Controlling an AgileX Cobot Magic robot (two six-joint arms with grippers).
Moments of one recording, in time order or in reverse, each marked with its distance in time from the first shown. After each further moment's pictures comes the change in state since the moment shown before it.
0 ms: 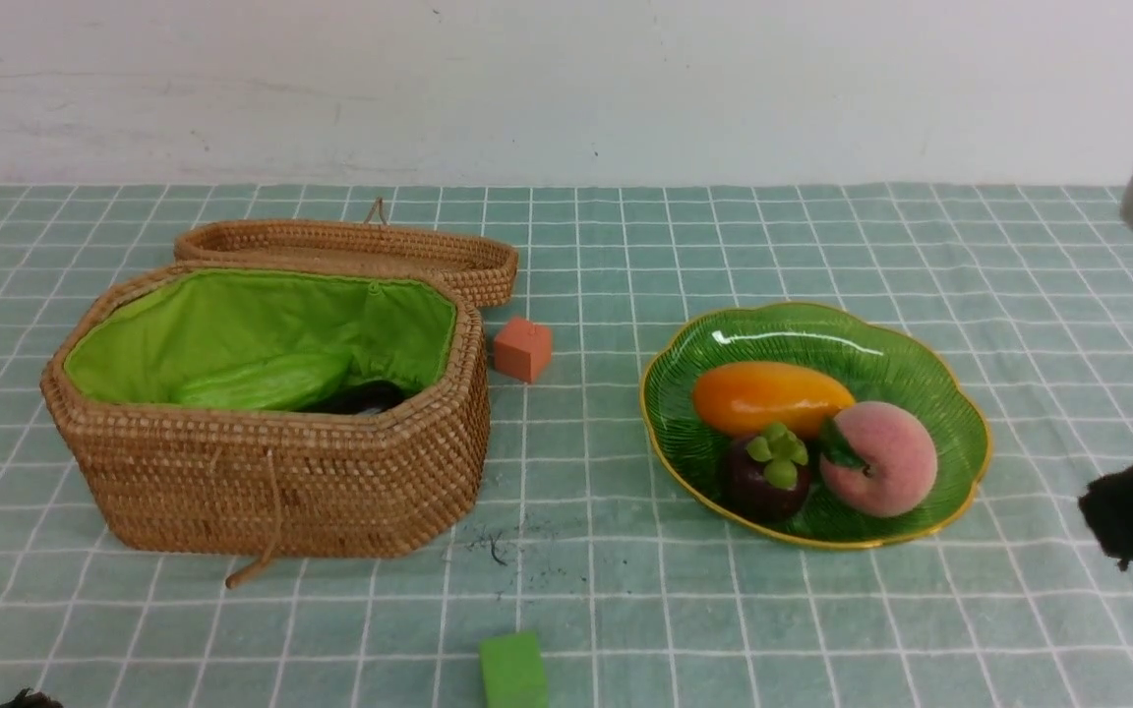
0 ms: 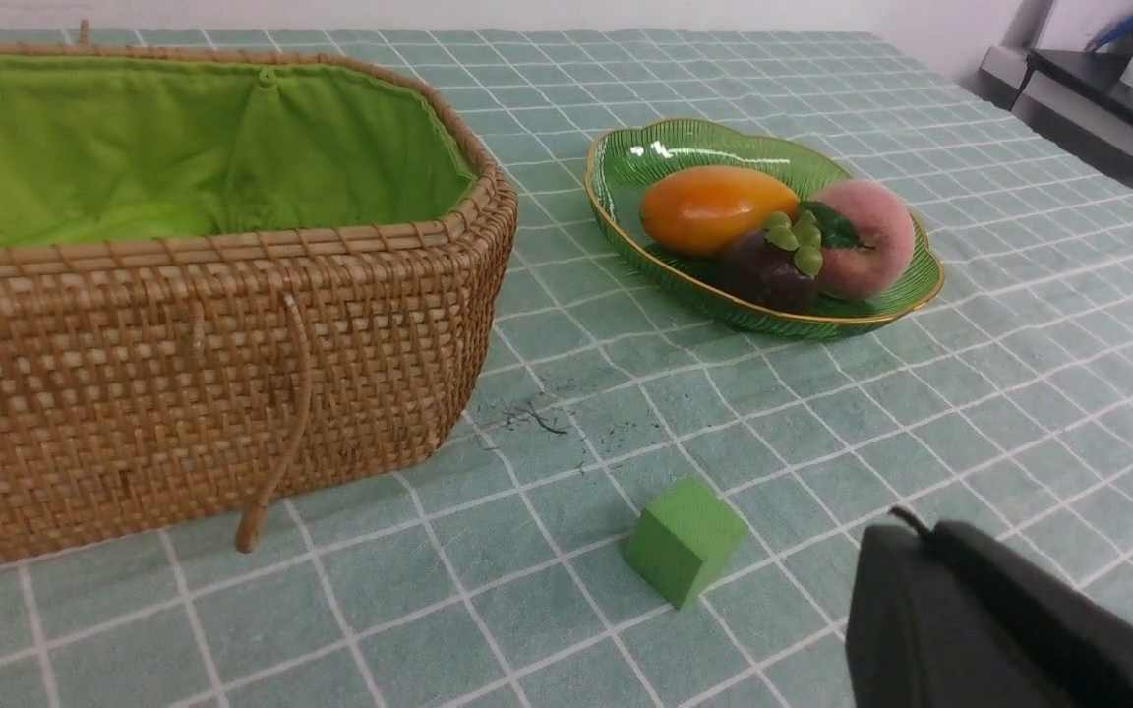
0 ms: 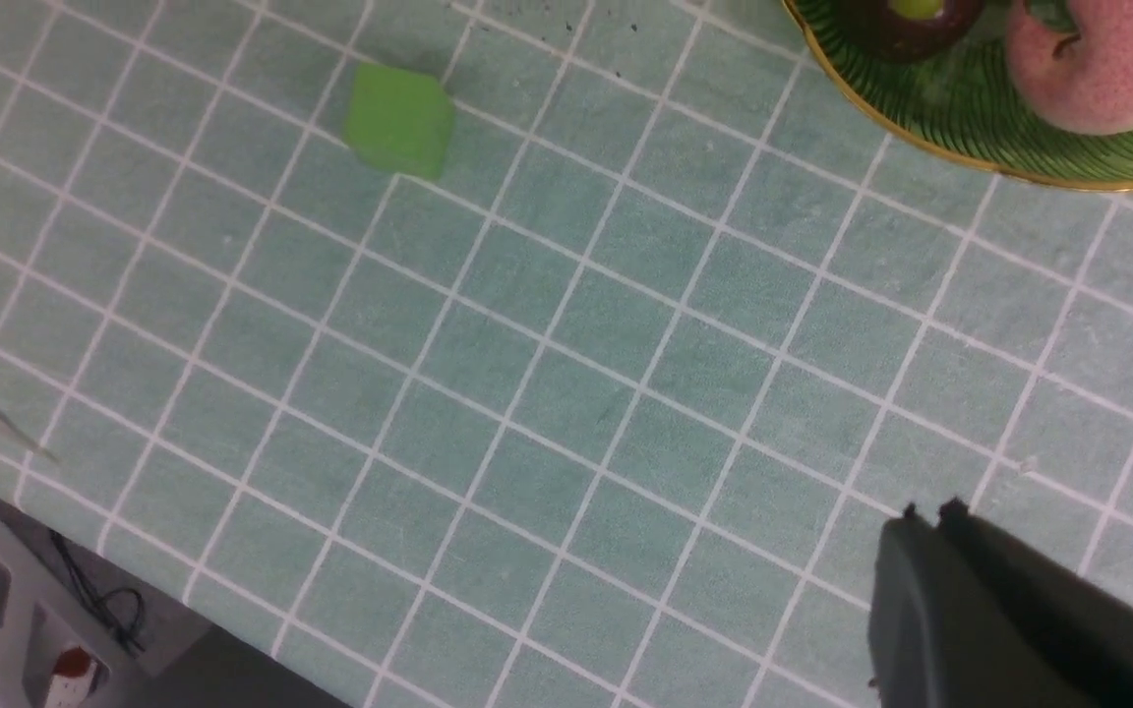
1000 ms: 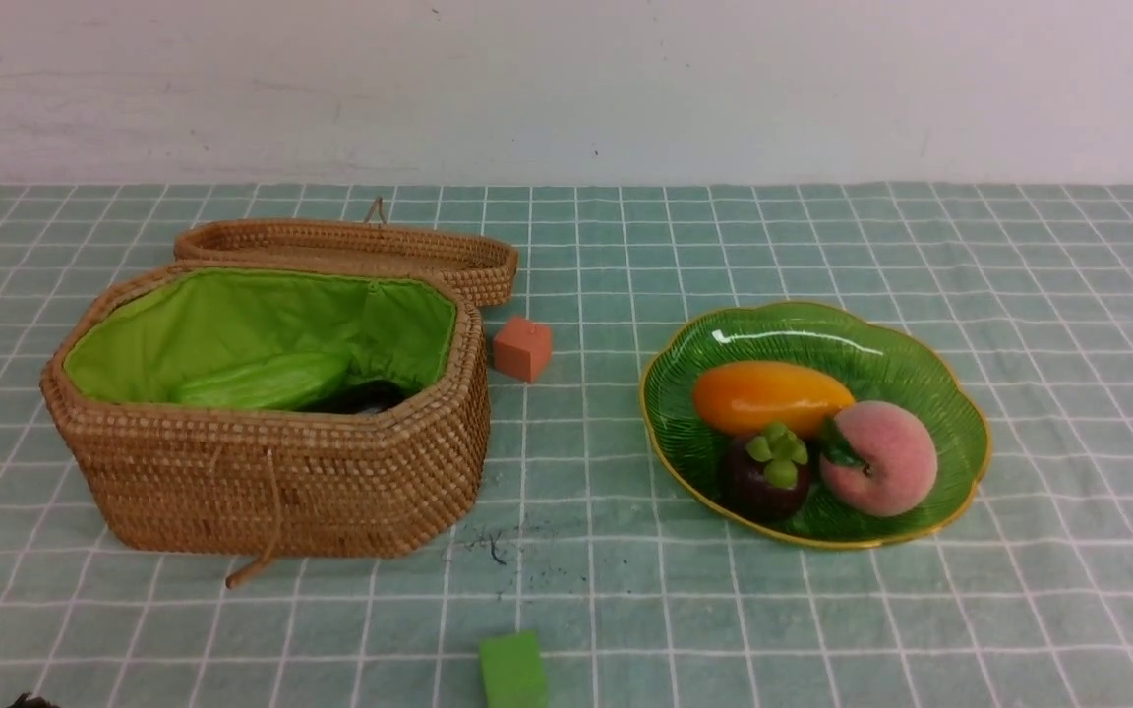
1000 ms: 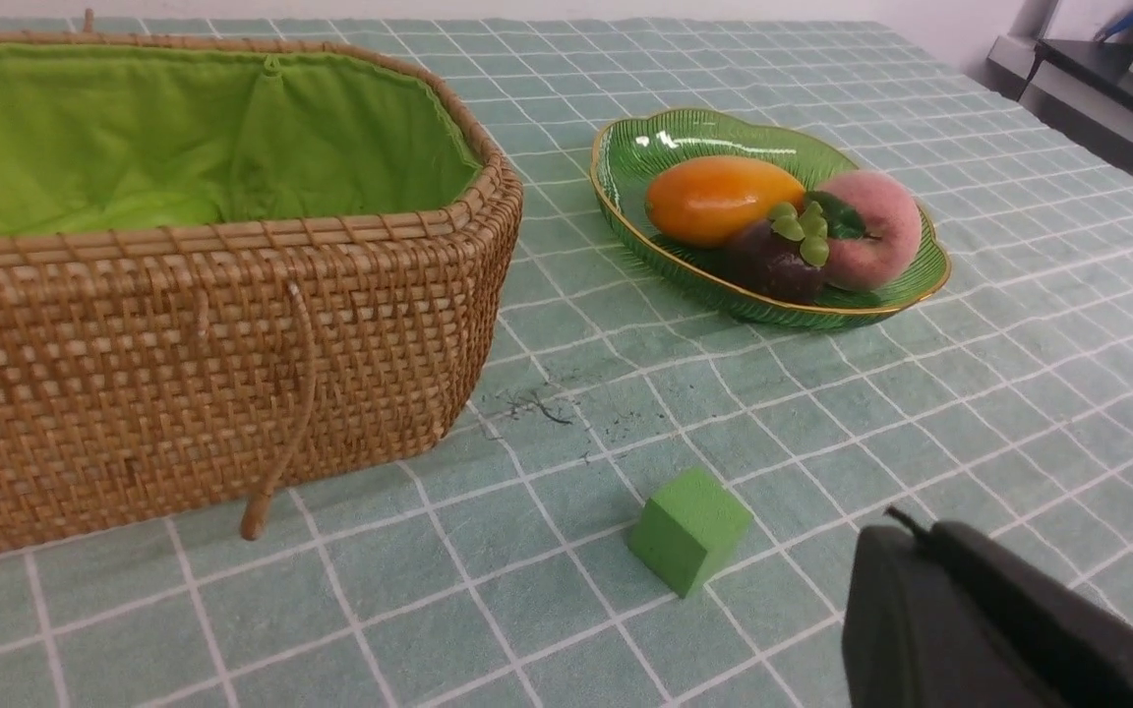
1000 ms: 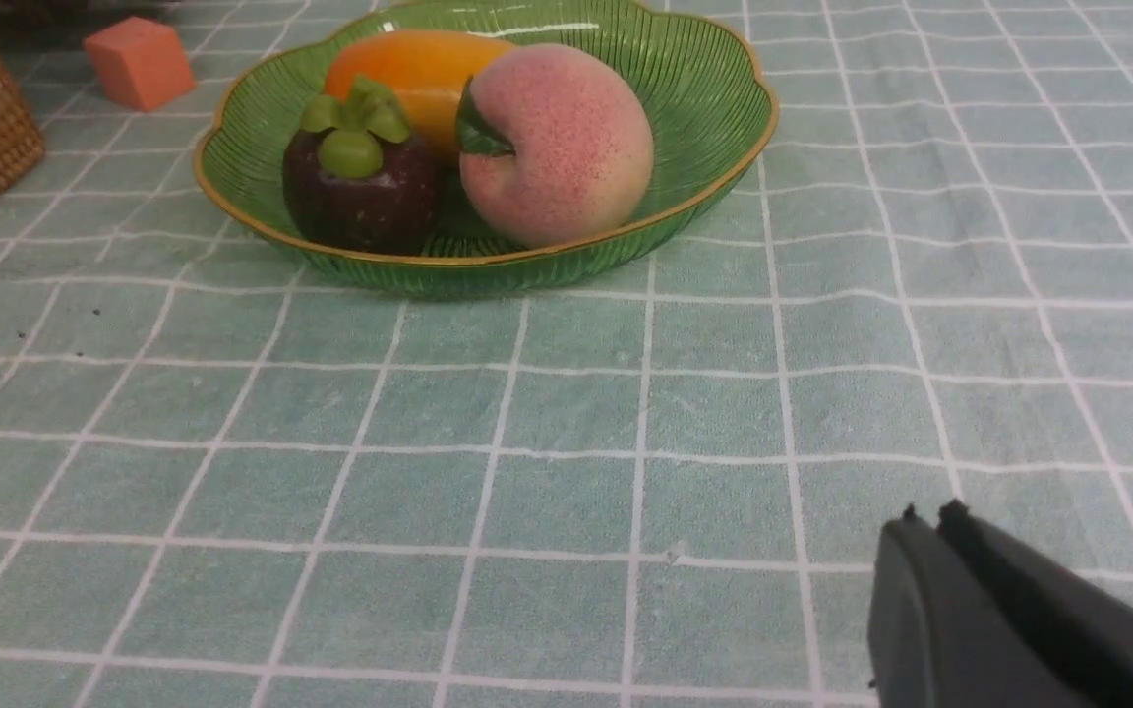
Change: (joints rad) right arm -0.494 -1.012 1.239 0.063 -0.877 -0.216; left arm 0.000 0.000 0.000 0.000 0.013 0.000
